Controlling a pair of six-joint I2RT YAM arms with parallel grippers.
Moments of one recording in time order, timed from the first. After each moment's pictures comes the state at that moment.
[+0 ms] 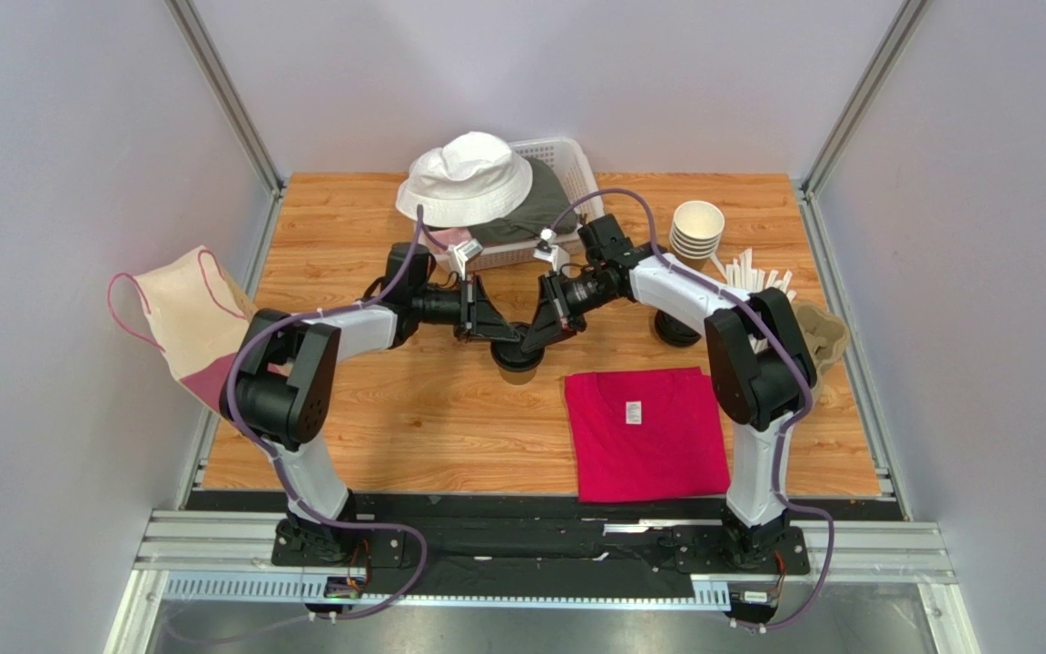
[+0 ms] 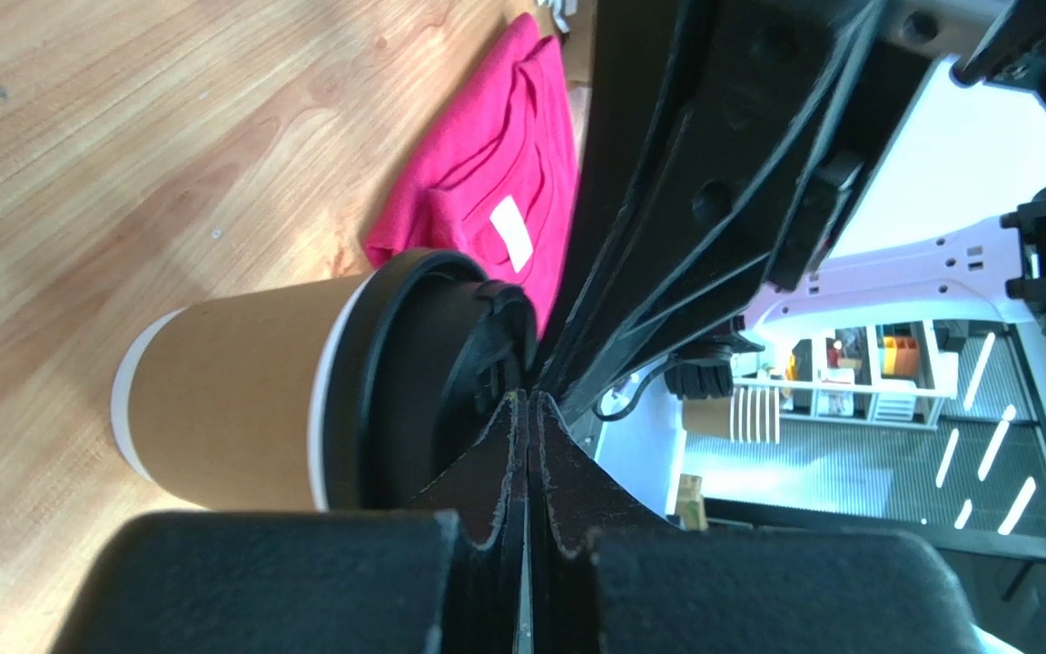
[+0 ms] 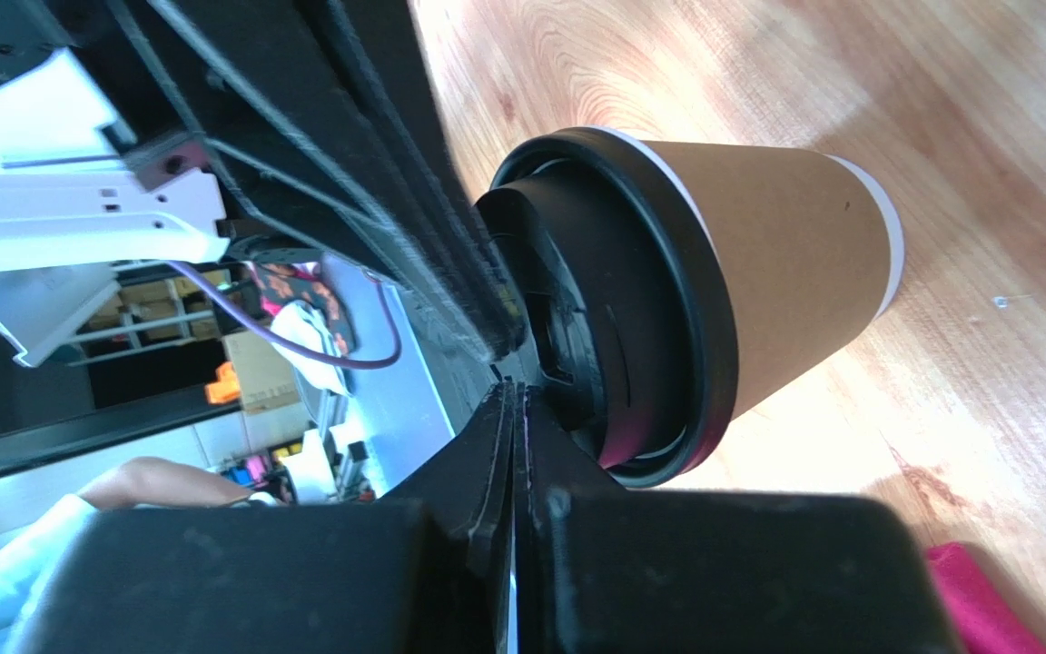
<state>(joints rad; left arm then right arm) -0.31 1.77 0.92 0.26 1.10 -0.70 0.48 1.97 1.45 -0.53 -0.99 0.31</state>
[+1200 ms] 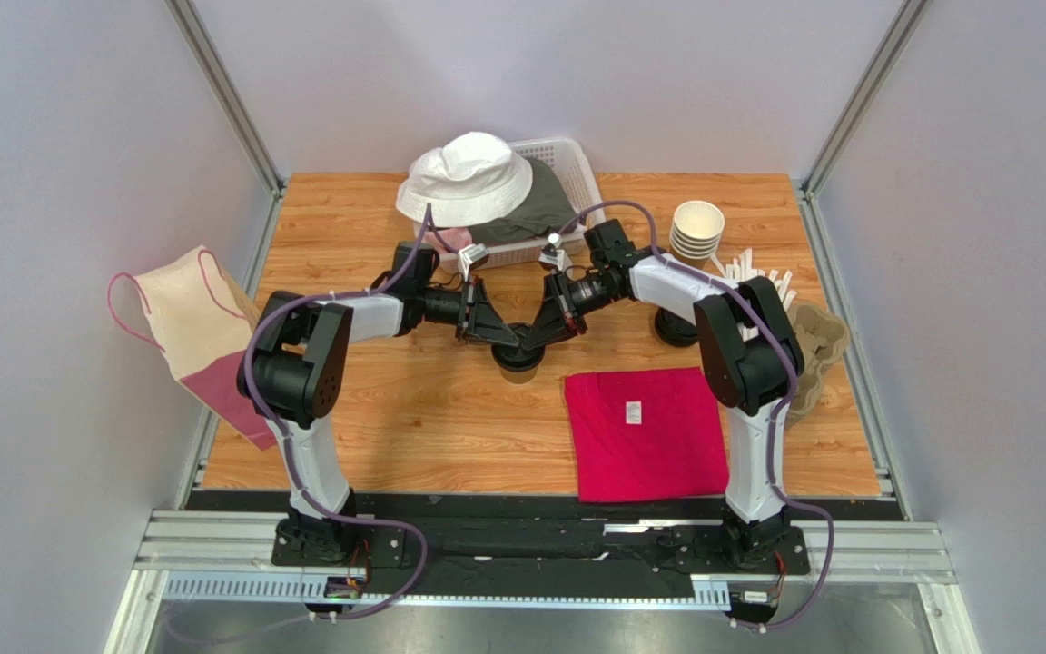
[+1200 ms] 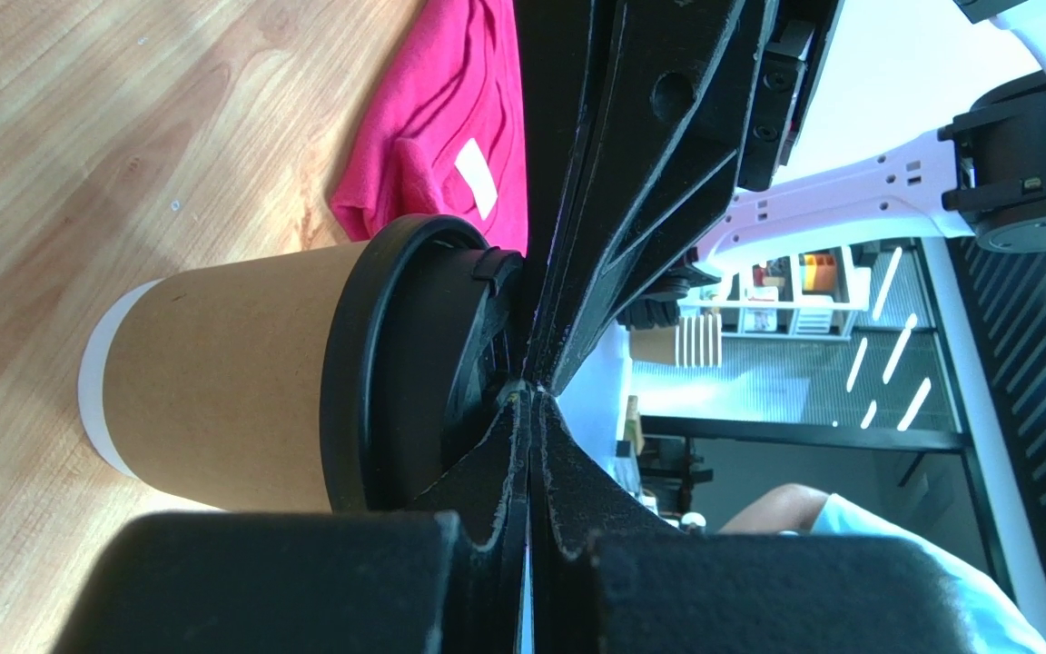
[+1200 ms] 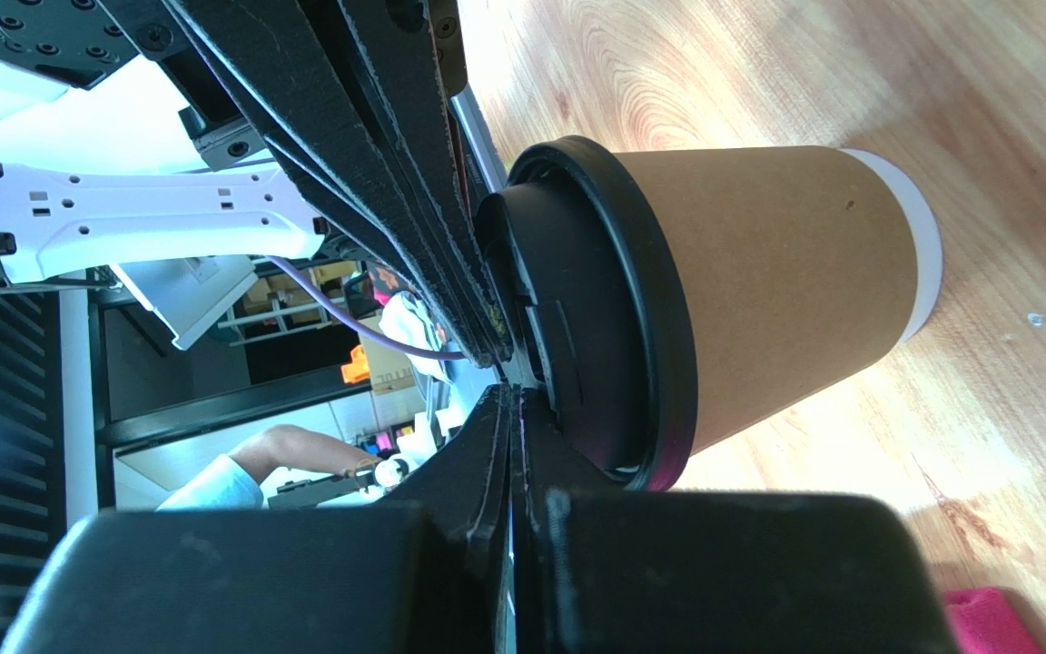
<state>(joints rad) -0.28 1.90 1.01 0.16 1.26 -0.62 0.43 2.08 1.45 -0.47 -1.14 0.41</state>
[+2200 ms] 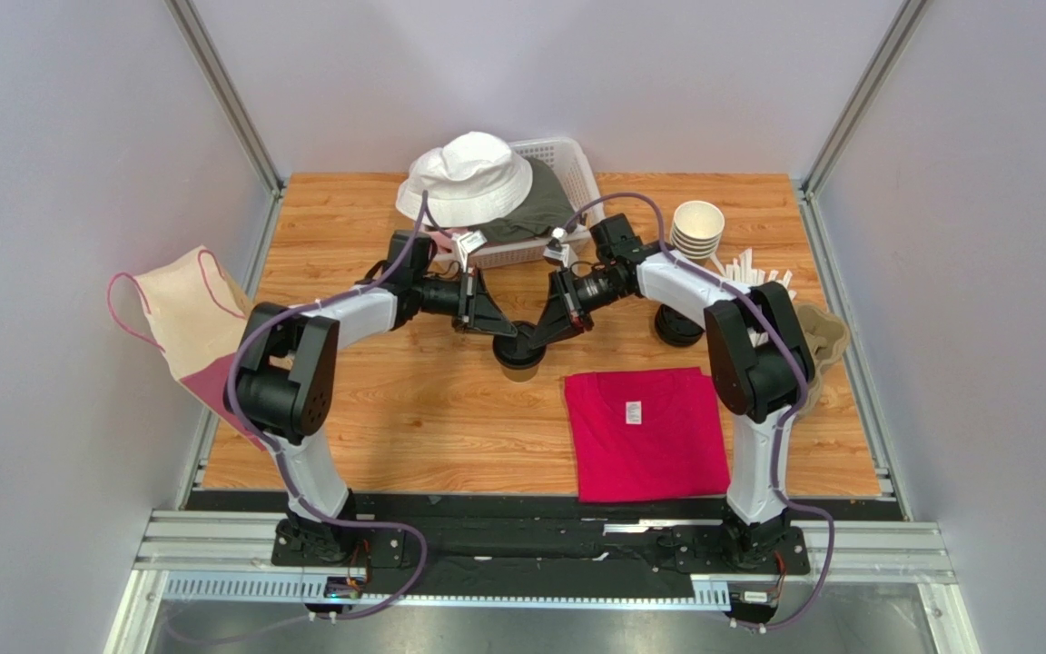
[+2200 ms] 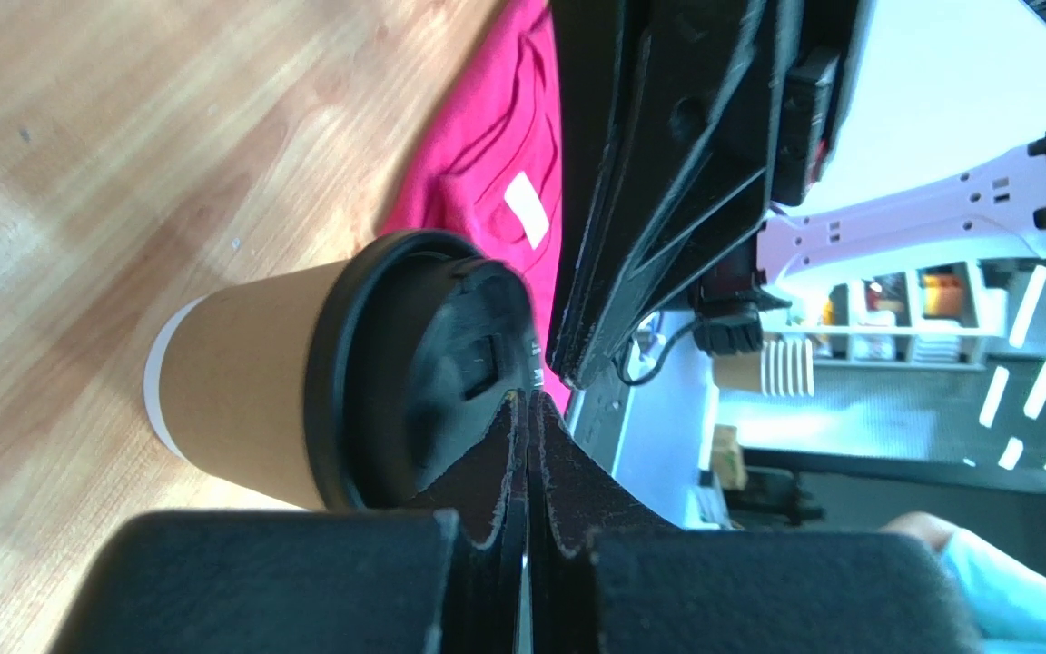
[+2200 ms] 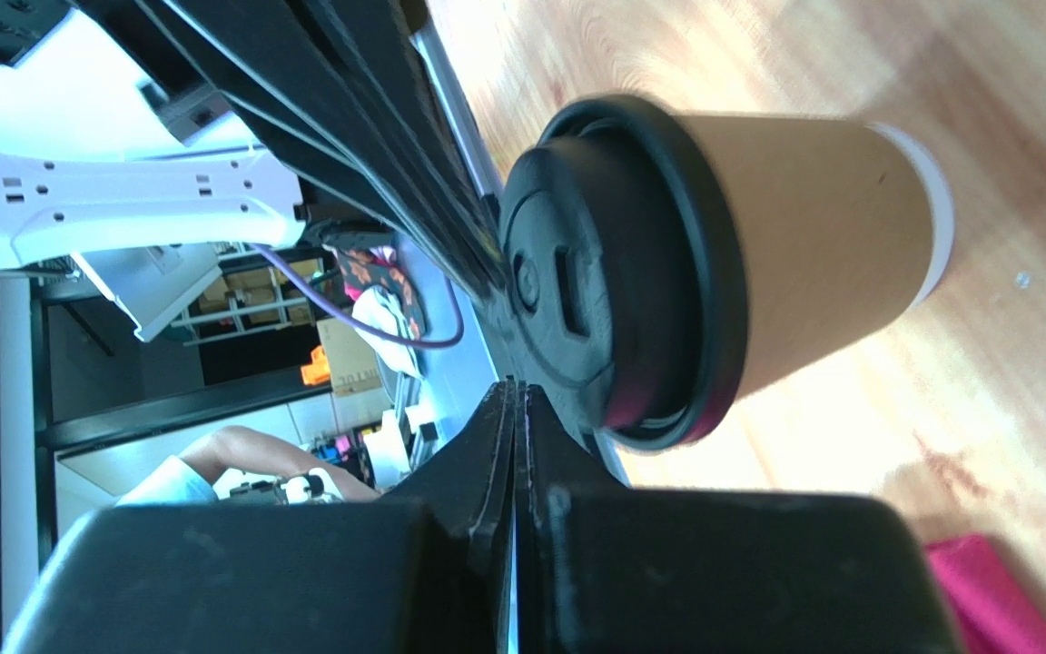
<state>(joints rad) -0.29 1.82 1.05 0.03 1.16 -0.49 0.42 2.02 1.45 -0.51 -1.13 0.35</state>
